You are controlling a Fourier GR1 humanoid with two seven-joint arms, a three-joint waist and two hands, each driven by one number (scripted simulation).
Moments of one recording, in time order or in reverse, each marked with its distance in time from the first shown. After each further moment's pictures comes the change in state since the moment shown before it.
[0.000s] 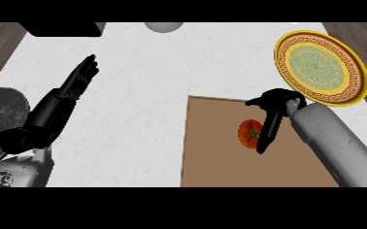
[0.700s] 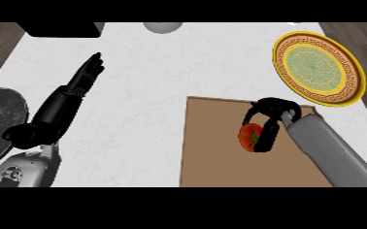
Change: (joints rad) left arm -0.026 -0.041 0.004 0.020 -0.031 -0.006 0.005; right arm 0.061 -0.004 0.061 -0.098 0.209 0.007 -0.118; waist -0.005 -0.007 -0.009
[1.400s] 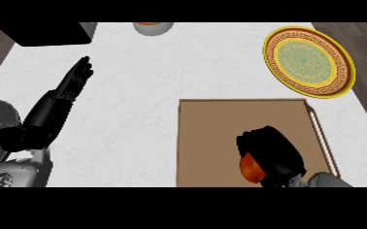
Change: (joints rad) left arm 0.044 0.013 0.041 -0.002 0.008 0.010 0.002; right arm 0.200 -0.231 0.370 -0.558 0.755 -0.484 -0.395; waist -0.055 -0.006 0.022
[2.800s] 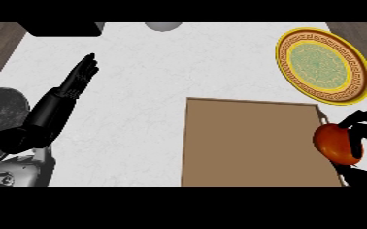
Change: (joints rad) left arm -0.020 -0.030 0.008 -0.036 -0.024 -0.053 0.014; right arm 0.477 -0.413 -0.594 -0.357 -0.147 -0.542 -0.190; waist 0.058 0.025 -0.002
